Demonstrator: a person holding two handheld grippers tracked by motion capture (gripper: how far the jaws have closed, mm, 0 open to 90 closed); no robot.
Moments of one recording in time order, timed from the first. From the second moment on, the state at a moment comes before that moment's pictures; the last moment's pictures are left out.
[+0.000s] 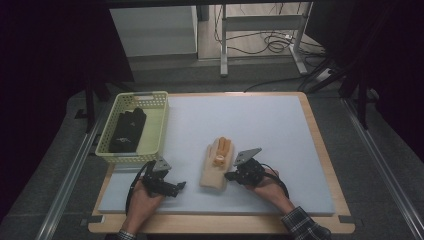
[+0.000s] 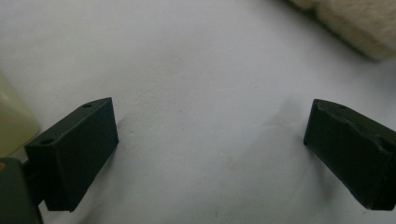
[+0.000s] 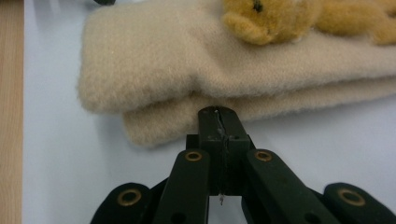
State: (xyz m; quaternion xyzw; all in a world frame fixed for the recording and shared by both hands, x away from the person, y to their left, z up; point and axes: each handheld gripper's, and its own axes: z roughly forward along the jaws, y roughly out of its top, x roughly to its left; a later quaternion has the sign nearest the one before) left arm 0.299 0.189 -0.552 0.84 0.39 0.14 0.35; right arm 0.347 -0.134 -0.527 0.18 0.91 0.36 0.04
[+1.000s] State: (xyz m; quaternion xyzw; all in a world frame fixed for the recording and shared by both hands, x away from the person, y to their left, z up) left arm 0.299 0.189 -0.553 0.84 0.39 0.14 0.35; right arm 0.357 -0.074 -0.532 0.19 0.90 0.37 0.08
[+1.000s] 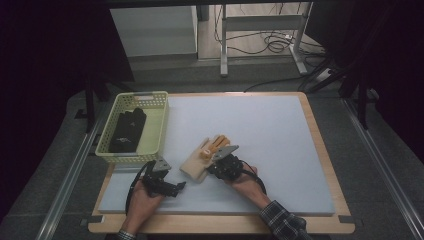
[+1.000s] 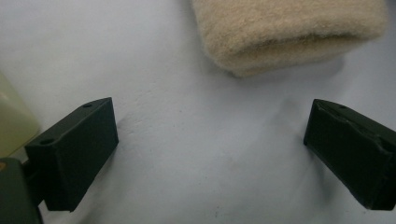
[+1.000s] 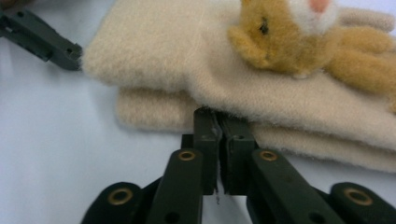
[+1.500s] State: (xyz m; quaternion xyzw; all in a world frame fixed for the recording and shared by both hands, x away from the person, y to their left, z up) left arm 0.299 0.189 -0.552 0.84 0.39 0.14 0.35; right arm 0.351 -0.112 -0.516 0.21 0.90 0.37 0.13
